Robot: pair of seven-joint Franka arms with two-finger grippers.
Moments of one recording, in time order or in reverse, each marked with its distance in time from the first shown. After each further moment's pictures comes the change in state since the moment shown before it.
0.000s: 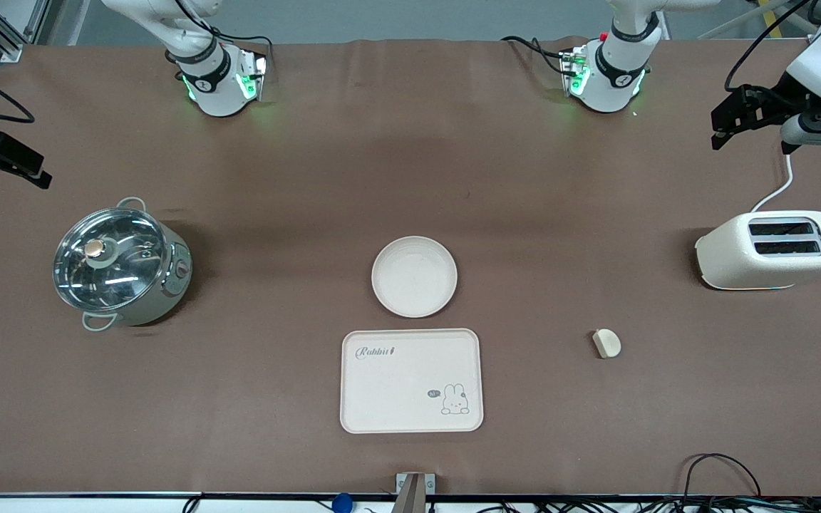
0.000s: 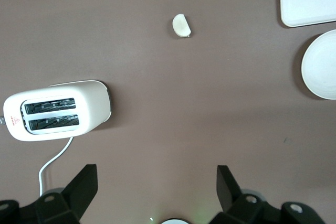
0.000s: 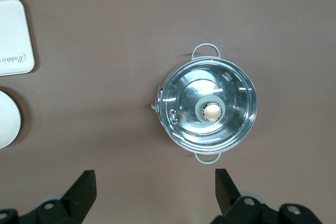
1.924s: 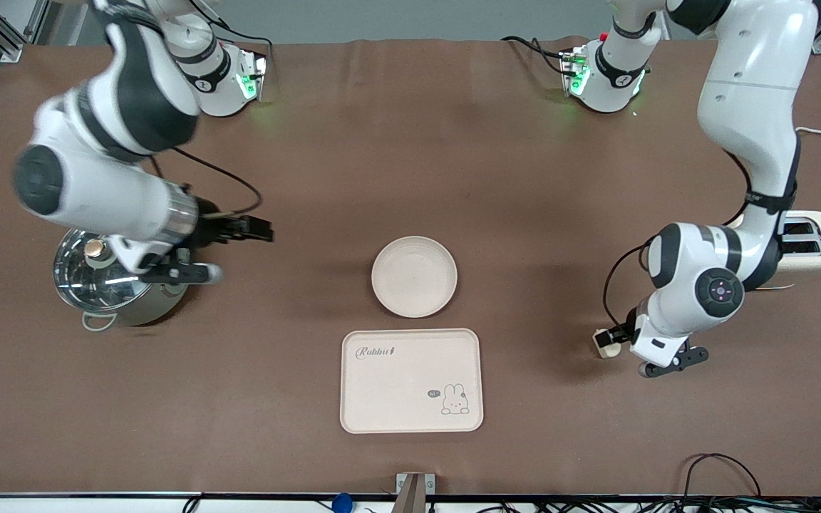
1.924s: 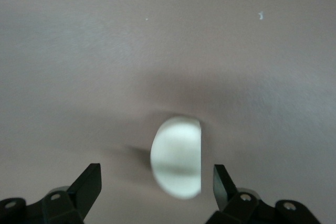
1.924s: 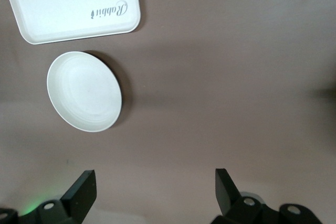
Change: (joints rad) left arm -0.004 0.853 0.000 0.016 0.021 0.863 -0.436; right arm 0.356 0.303 0.010 -0.132 0.319 0.314 0.265
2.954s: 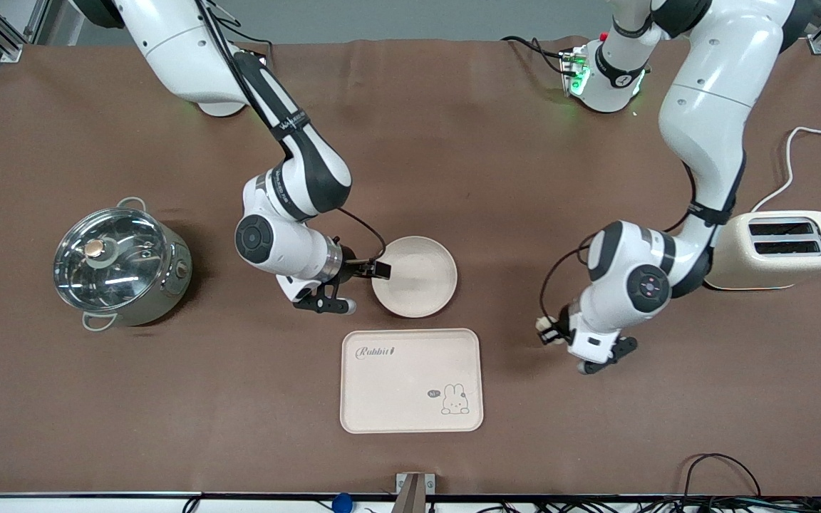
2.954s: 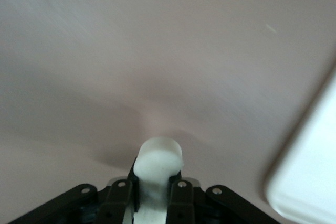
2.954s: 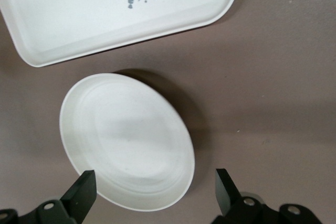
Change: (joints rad) left arm -0.027 0.016 -0.231 0.045 -0.019 -0.014 -0.380; right arm 0.236 0.333 -0.021 -0.003 0.187 0.477 0.041
